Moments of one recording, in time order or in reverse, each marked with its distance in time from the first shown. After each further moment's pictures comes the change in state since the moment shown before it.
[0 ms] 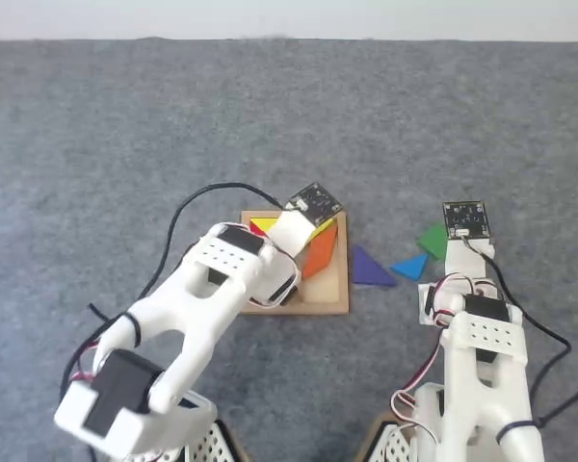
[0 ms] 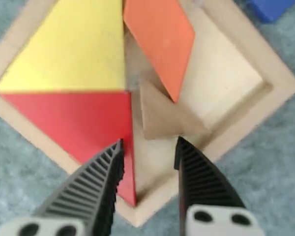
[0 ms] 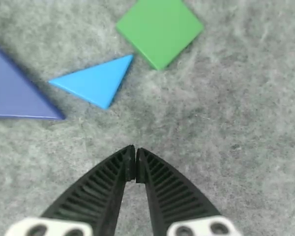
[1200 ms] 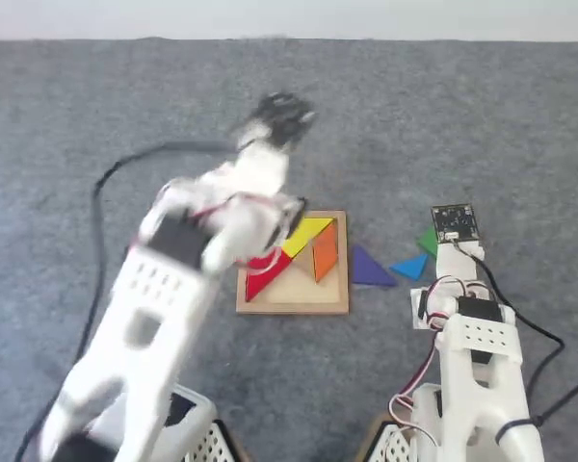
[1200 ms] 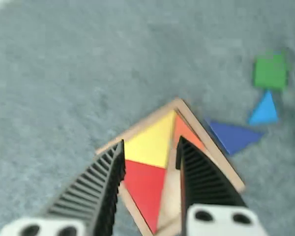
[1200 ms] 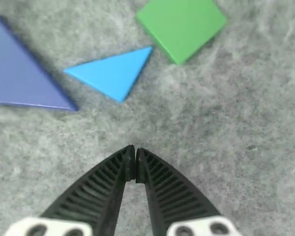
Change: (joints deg) left arm -3.2 -31.6 -12.2 9.8 11.8; right arm -2.5 0.0 1.3 0.0 0.1
